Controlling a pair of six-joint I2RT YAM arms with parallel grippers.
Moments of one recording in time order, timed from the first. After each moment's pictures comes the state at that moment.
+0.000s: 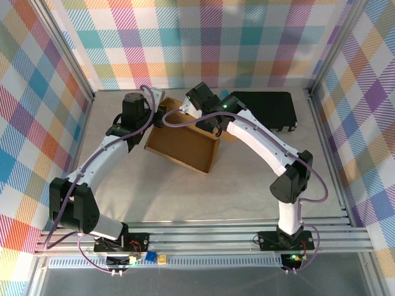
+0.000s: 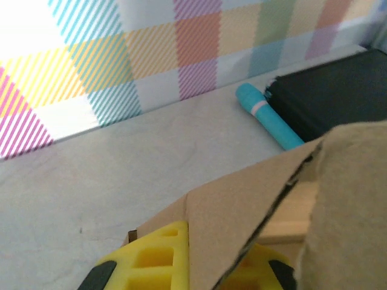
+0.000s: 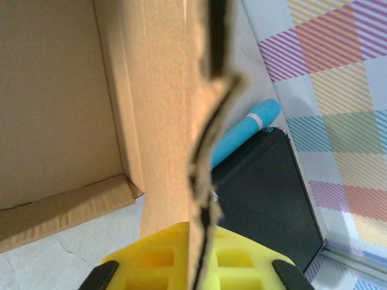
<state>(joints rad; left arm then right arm) -0.30 1.45 1.17 -0.12 0.11 0.06 0.81 1.92 2.09 -1.12 0.44 -0.49</state>
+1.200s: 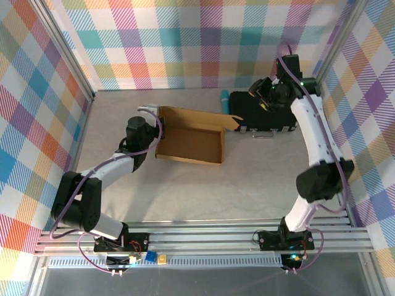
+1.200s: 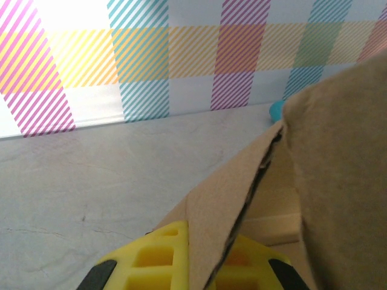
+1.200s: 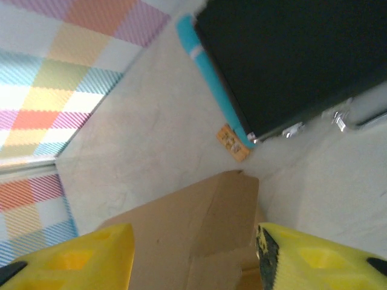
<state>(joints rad) -0.28 1.47 0.79 0.44 0.01 -0.05 0.15 1.80 1.96 -1.05 -0.28 0.88</state>
